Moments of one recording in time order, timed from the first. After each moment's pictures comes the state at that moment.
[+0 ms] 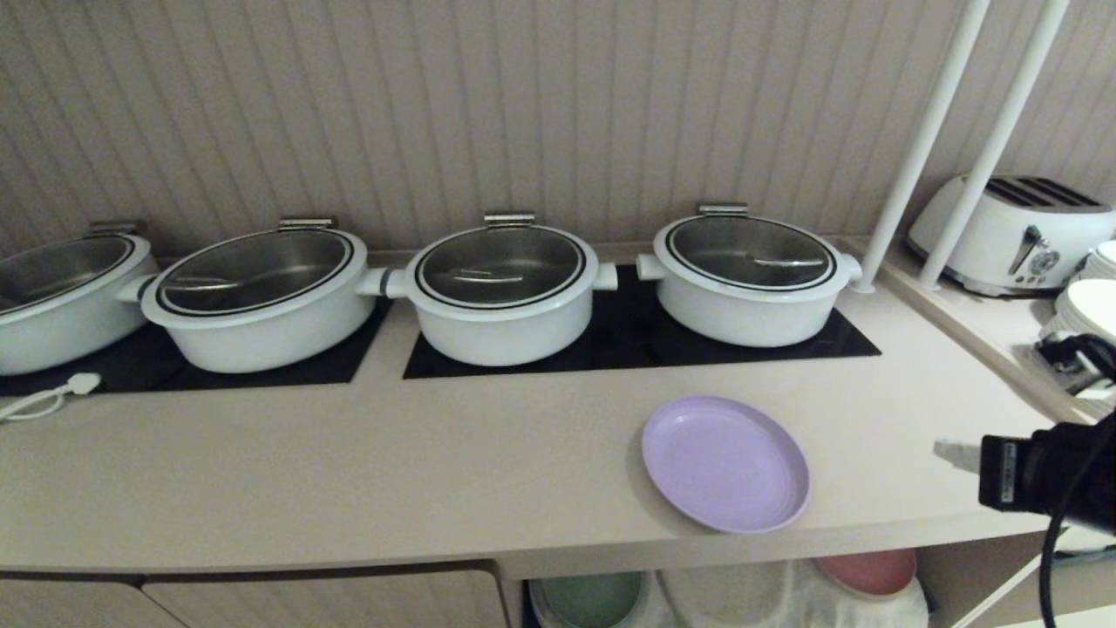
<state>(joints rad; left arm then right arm) 0.00 0.00 0.00 -0.01 0.01 -0.06 0.03 1.31 -0.48 -0.26 0.12 0.12</state>
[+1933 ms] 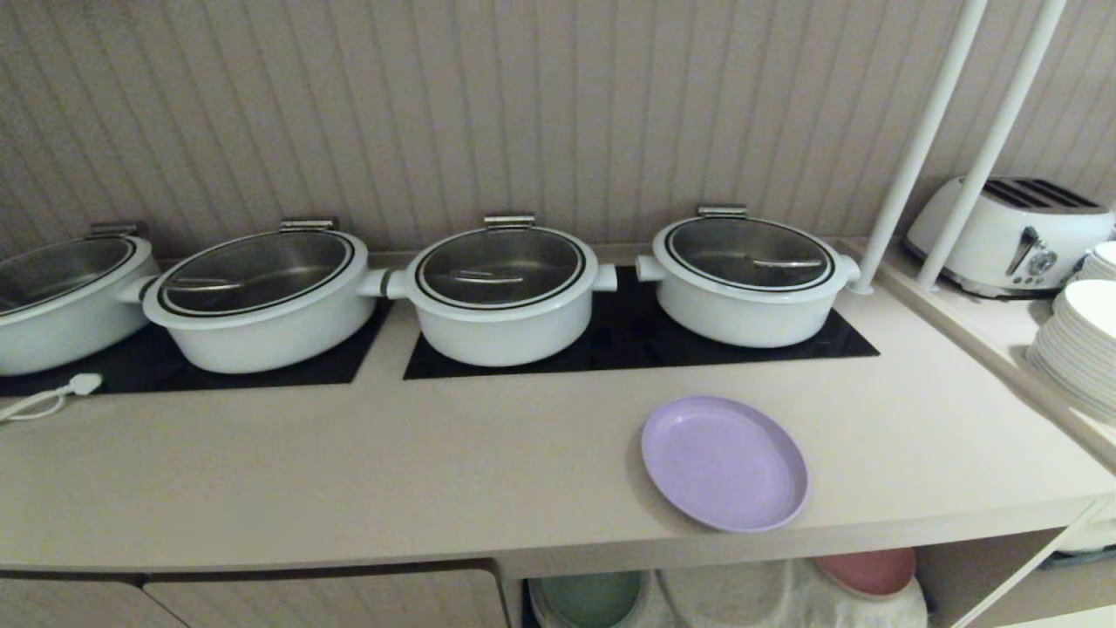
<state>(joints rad) 0.00 0.00 0.00 -0.01 0.01 -0.06 -0.12 0.29 0.00 -0.14 -0.05 0.01</state>
